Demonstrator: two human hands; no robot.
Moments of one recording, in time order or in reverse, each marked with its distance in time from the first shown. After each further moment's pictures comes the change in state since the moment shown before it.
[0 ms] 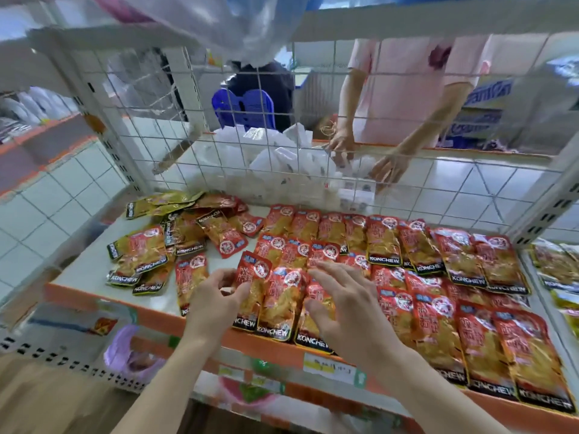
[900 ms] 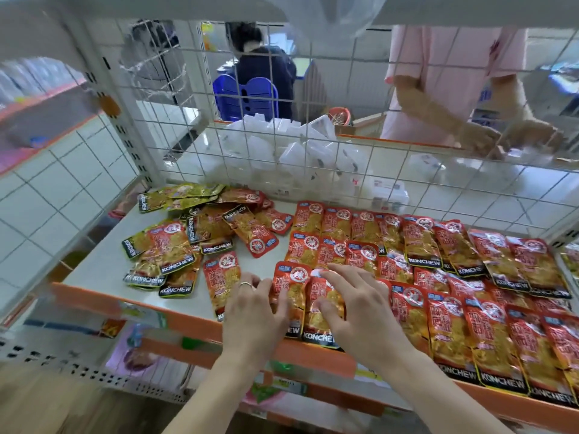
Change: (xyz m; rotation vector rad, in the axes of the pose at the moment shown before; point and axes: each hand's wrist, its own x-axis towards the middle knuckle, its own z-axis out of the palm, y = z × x) left_hand 0.011 -0.034 -0.003 0.452 -0.005 0.256; right_hand 0.027 -0.042 0.051 -0.077 0.013 0.103
